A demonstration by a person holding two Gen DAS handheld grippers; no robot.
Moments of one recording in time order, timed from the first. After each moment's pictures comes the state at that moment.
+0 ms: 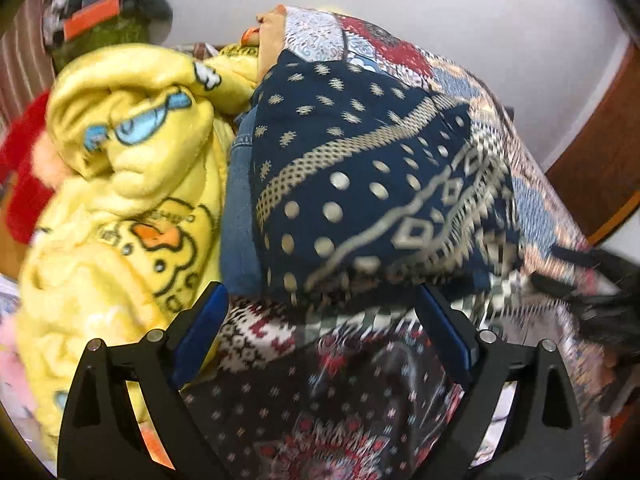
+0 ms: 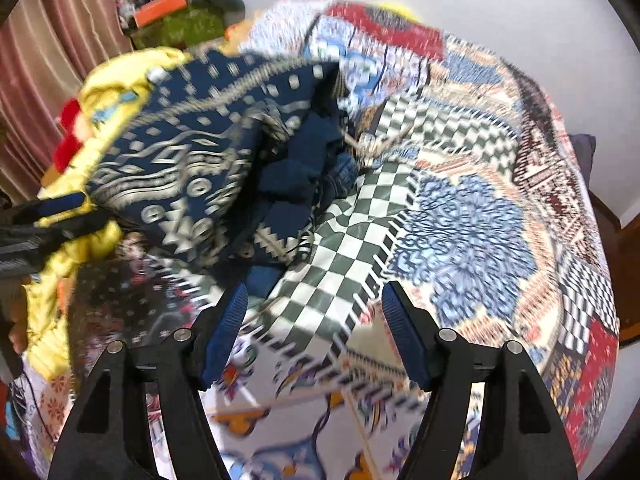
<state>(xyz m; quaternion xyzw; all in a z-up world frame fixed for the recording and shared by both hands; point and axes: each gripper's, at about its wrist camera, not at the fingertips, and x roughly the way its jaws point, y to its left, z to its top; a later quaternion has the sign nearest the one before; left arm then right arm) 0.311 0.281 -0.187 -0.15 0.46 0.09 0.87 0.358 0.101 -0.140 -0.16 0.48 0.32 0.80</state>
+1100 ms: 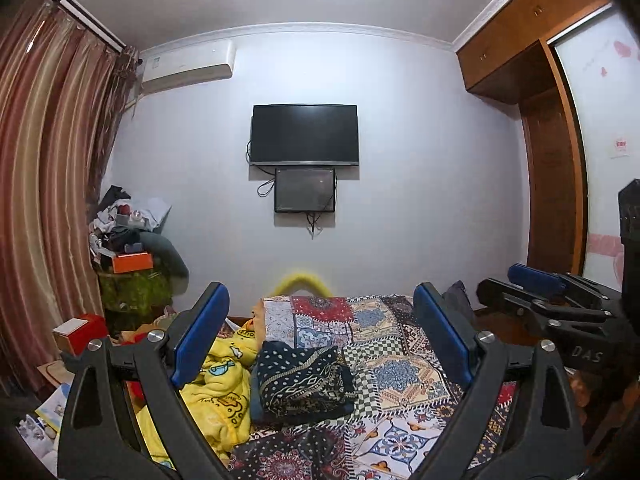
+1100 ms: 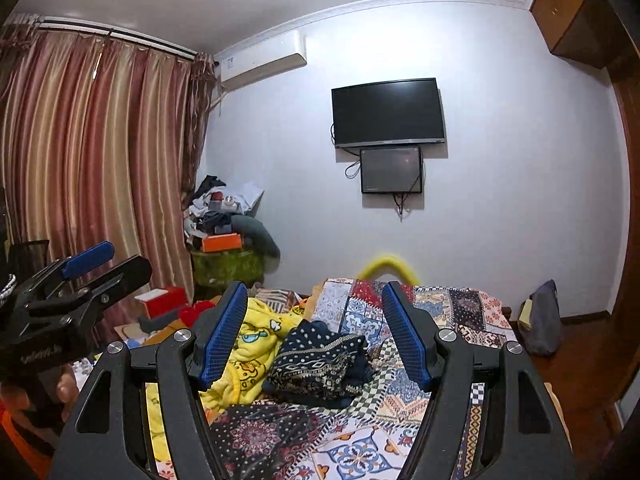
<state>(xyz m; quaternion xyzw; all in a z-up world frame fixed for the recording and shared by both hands) 0.036 0.105 0.095 -0.01 0.04 0.12 0.99 0.102 0.002 0.107 0.00 0.09 0.35 0.93</state>
